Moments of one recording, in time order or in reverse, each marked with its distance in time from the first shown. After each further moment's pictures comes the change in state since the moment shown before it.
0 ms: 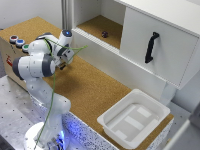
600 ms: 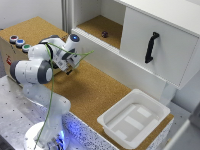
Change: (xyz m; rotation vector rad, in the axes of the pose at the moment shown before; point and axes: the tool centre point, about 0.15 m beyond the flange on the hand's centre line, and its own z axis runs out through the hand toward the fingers) arm 0.004 0.055 -0.022 0.010 0.028 0.043
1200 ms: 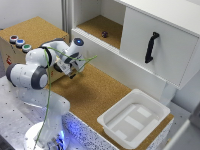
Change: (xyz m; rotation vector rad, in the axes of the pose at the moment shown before) arm 0.006 0.053 -0.023 -0.044 0.059 0.063
